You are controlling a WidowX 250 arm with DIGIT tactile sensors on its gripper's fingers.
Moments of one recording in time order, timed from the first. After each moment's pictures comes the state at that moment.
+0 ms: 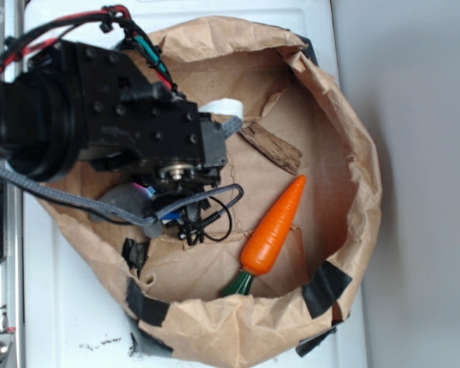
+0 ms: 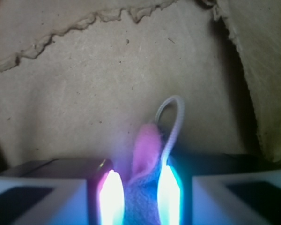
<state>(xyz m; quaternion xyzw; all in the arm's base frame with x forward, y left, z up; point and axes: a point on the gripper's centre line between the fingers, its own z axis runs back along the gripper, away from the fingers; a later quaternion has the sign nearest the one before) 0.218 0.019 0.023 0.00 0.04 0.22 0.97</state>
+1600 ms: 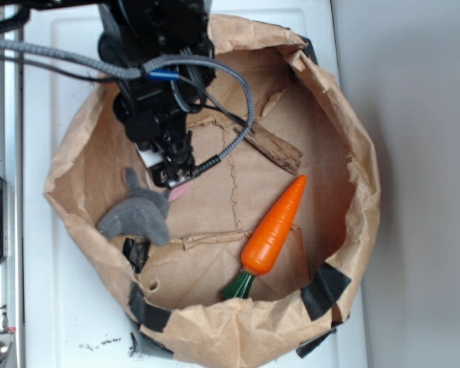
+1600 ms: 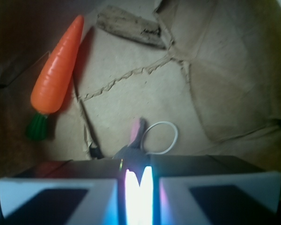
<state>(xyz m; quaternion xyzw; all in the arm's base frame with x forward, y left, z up) 0.220 0.046 0.104 -0.13 0.01 0.21 0.97</state>
